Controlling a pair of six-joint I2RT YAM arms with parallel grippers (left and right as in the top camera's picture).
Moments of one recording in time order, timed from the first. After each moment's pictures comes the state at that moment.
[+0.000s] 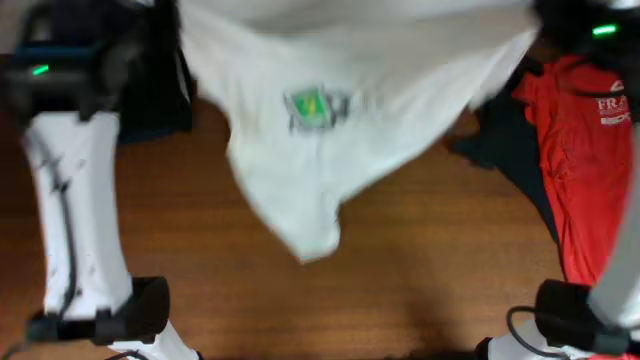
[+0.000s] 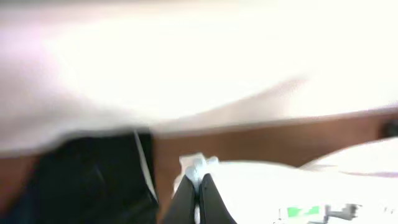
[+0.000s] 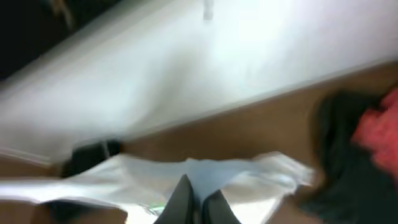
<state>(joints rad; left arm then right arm) -0.02 1.87 2.48 -1.08 0.12 0.03 -0.20 1.76 2.48 -1.21 -0.38 0.34</state>
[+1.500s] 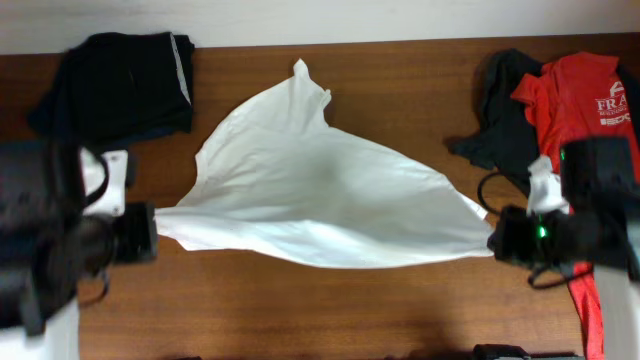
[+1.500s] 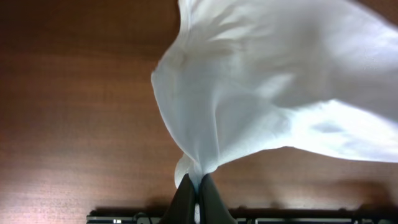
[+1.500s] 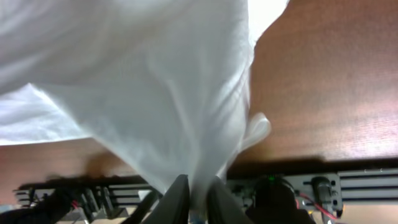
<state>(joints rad) 0.10 1.20 1.78 -1.69 0.08 0.01 -0.08 1.15 1.50 -1.69 -0.24 0.21</state>
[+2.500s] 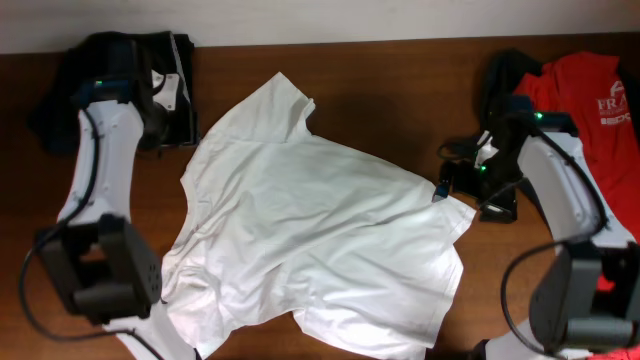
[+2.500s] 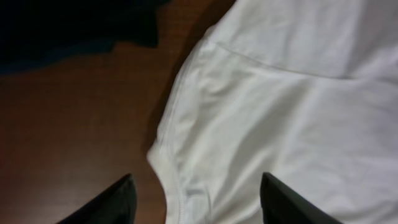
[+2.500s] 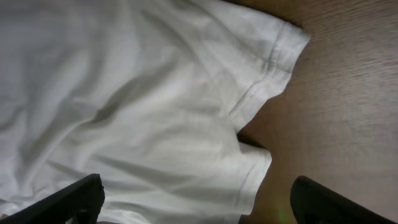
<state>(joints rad) 0.10 2.01 1.78 -1.06 0.12 0.07 -0.08 1.76 1.36 -1.27 -0.23 0.27</state>
